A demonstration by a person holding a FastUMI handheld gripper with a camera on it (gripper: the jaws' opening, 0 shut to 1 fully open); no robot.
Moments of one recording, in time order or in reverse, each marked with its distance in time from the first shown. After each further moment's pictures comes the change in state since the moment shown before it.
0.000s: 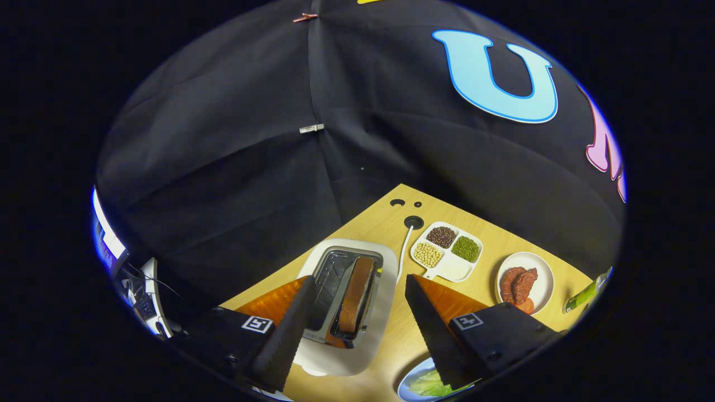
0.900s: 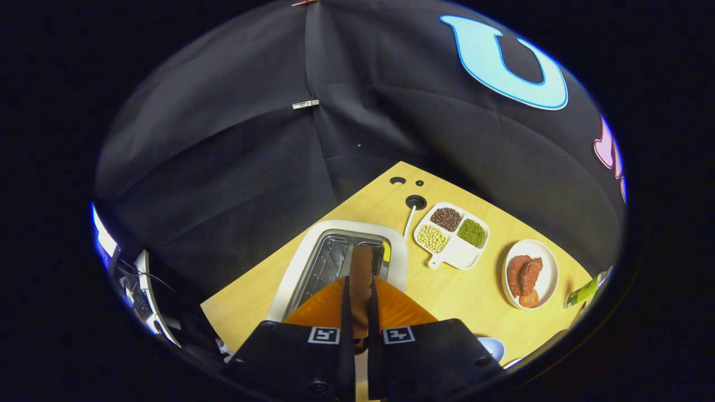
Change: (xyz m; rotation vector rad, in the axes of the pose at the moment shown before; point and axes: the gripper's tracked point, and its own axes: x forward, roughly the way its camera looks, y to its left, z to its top) arm 0.019 0.008 -0.020 -0.002 0.098 -0.025
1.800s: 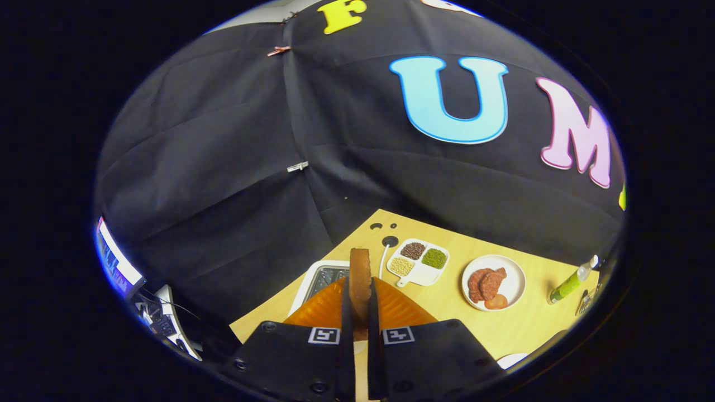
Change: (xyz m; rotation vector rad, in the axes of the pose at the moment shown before) arm -0.141 -0.061 0.042 0.152 -0.238 -0.008
